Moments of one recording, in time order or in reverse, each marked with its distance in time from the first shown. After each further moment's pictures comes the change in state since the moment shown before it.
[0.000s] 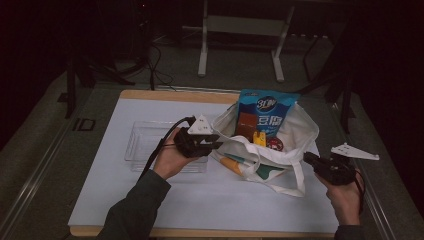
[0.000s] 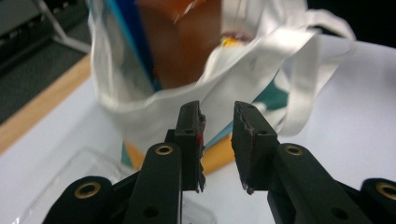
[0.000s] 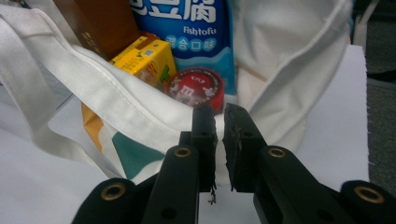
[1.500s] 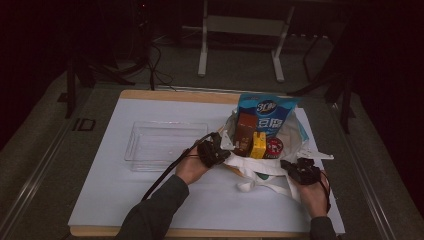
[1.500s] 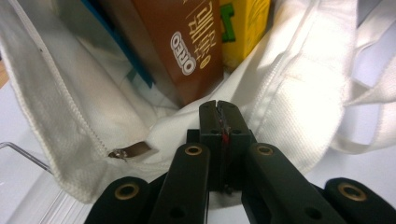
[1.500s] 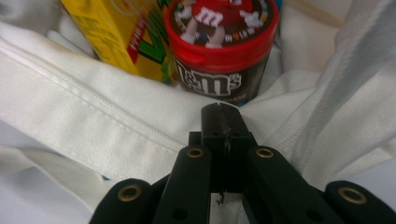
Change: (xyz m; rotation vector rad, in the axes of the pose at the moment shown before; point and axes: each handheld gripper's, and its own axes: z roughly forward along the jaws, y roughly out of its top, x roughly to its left) left arm -0.018 -0.025 0.090 0.248 0.071 0.062; right arm 0.013 -0.042 0.085 0.135 0.007 -0.019
